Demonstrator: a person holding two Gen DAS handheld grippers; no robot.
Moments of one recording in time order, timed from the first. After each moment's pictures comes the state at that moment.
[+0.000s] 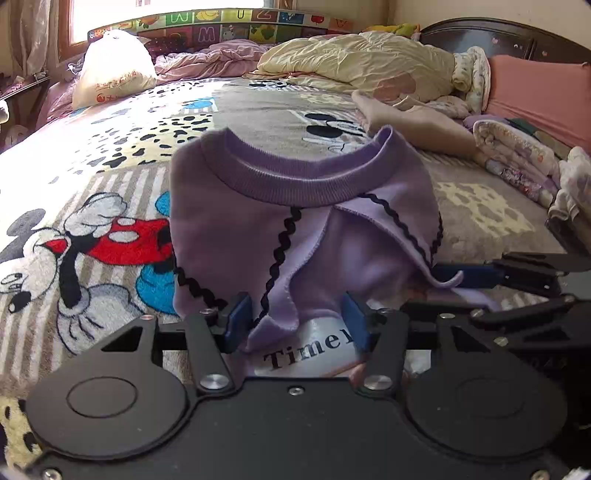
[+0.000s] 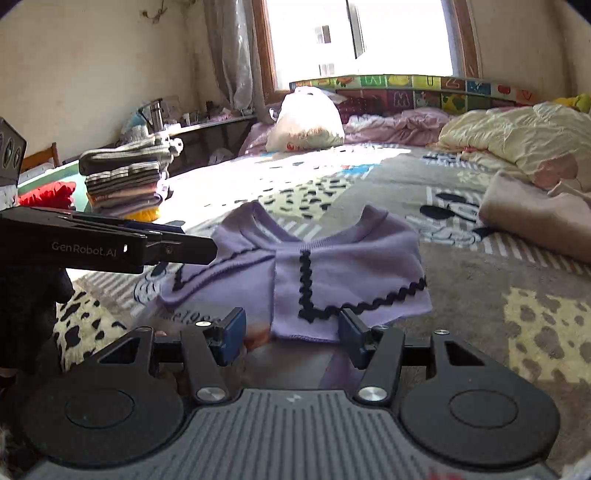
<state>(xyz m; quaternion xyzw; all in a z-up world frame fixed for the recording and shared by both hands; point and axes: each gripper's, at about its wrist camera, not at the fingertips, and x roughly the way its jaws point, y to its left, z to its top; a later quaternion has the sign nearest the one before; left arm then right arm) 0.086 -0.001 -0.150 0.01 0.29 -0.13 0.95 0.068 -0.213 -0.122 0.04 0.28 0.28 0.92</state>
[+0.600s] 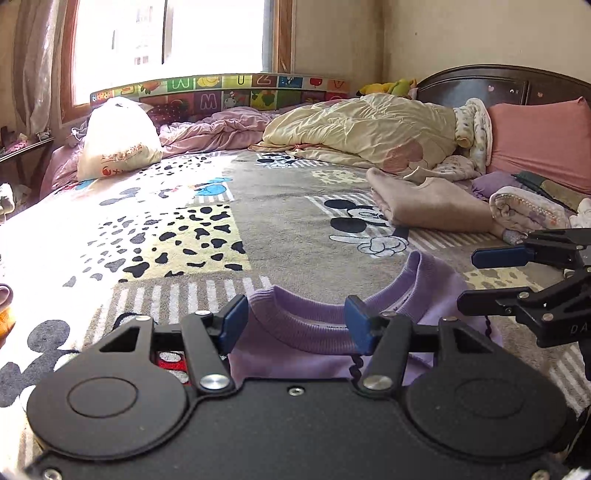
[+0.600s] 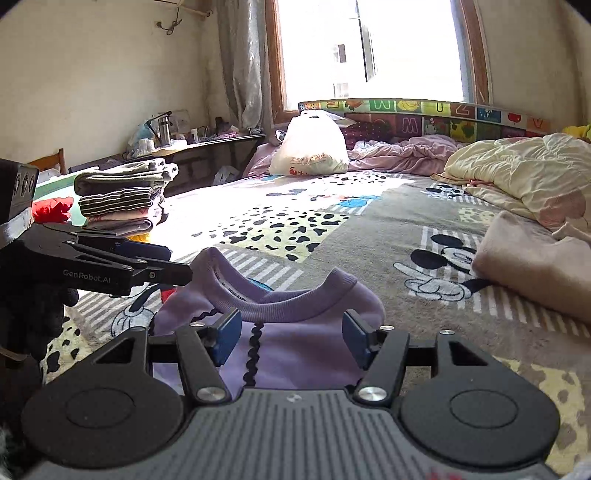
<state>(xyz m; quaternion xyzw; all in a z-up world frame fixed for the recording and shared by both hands) 0.160 0.026 -0.078 0.03 0.24 -0.16 0.96 0.124 -0.219 -0.065 -0.04 0.21 0.29 0.93</state>
